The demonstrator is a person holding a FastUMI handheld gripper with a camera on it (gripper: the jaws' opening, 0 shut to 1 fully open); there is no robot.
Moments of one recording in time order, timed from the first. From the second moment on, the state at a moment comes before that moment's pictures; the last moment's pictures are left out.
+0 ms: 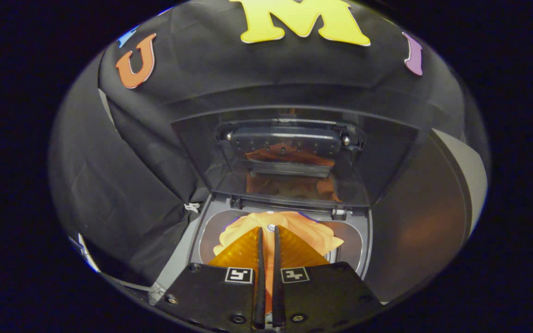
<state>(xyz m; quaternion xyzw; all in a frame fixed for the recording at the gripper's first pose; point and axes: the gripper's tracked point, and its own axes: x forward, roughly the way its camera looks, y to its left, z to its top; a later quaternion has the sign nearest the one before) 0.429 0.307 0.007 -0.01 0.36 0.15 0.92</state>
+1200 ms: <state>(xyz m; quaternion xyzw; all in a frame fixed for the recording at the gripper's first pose) 0.458 0.297 -0.085 0.03 0.44 0.12 0.89</state>
